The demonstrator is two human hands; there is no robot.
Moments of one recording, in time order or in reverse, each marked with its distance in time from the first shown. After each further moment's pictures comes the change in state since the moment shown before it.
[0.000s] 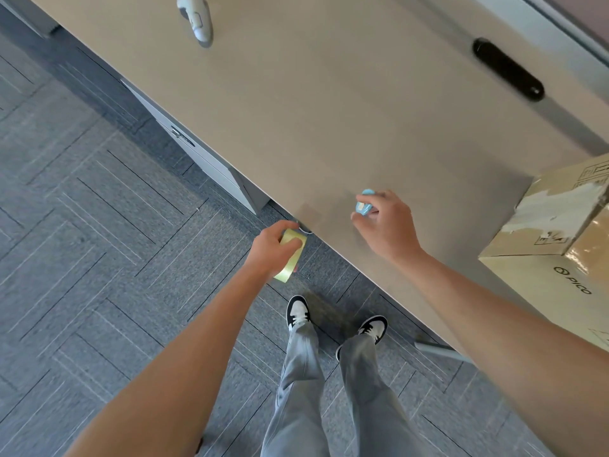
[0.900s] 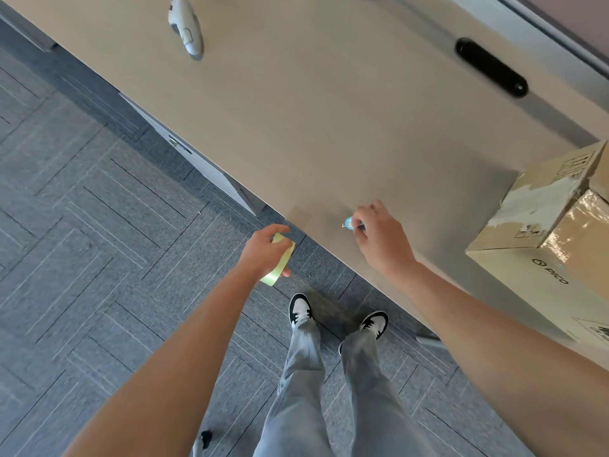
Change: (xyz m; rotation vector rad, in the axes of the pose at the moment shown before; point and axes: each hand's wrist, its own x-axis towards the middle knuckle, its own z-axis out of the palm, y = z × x) left_hand -0.016 0.021 -0.004 0.022 -0.041 -0.064; right_hand -0.024 0.023 -0.007 -0.179 -0.024 -0.166
